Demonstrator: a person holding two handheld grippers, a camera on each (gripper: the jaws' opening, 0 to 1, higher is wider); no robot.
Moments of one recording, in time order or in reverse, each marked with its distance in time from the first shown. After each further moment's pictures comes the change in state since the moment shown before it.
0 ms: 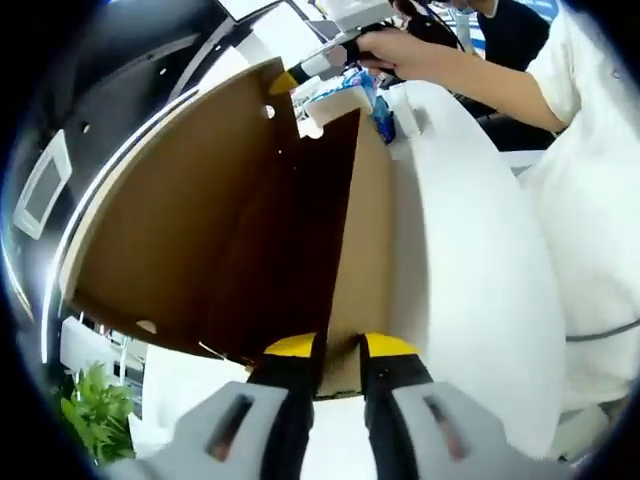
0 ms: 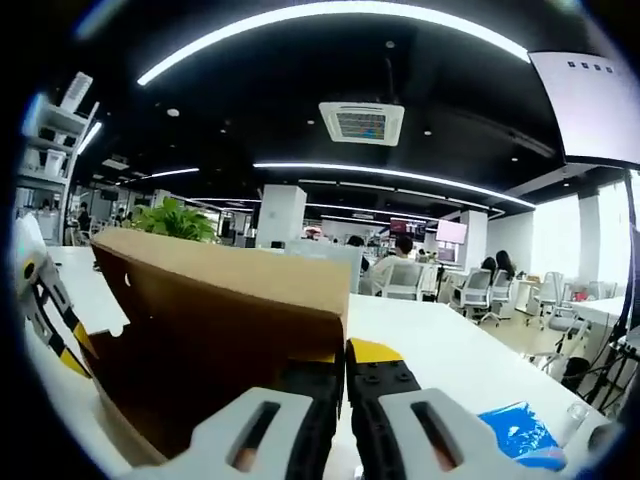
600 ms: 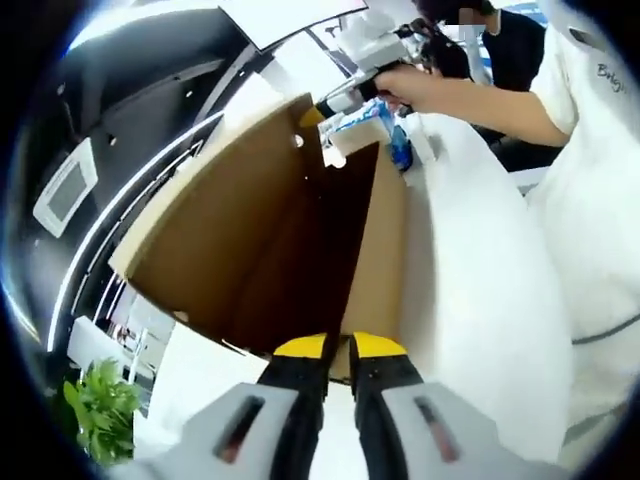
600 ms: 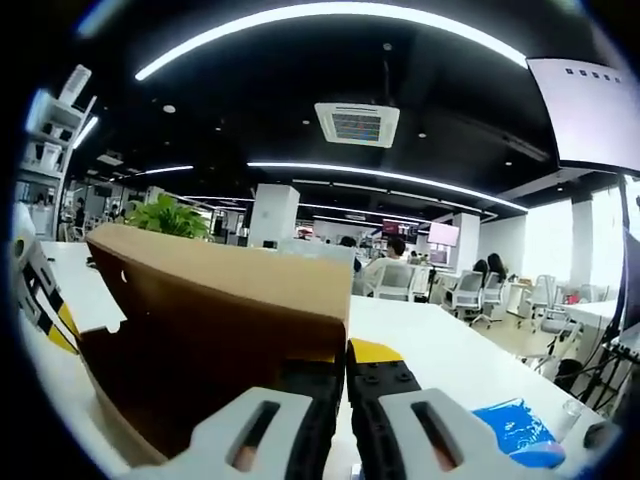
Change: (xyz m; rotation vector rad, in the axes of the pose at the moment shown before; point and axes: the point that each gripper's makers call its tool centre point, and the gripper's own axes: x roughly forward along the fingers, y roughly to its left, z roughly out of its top) left arm -0.019 0.011 0.007 -0.067 -0.157 0.100; right arm -0.001 -0.002 -0.002 -0.020 0.003 -0.037
